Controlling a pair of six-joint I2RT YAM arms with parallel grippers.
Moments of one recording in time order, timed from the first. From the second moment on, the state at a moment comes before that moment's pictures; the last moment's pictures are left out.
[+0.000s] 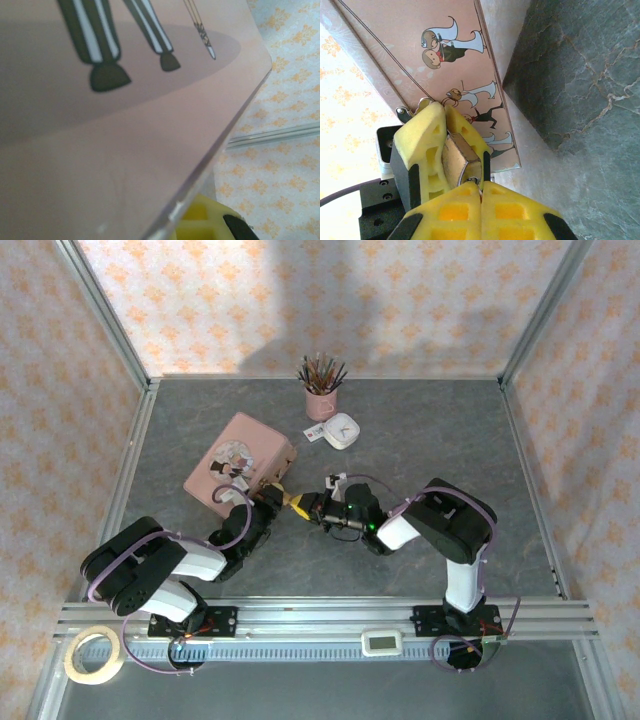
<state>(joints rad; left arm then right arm) -0.64 1.46 0.20 1.04 -0.32 -1.28 0.82 1.89 0.61 1.11 -0.41 1.54</state>
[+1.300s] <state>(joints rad) -0.64 1.74 0.14 1.54 -0.31 -1.05 0.74 2.01 0.64 1.27 -0.60 2.09</state>
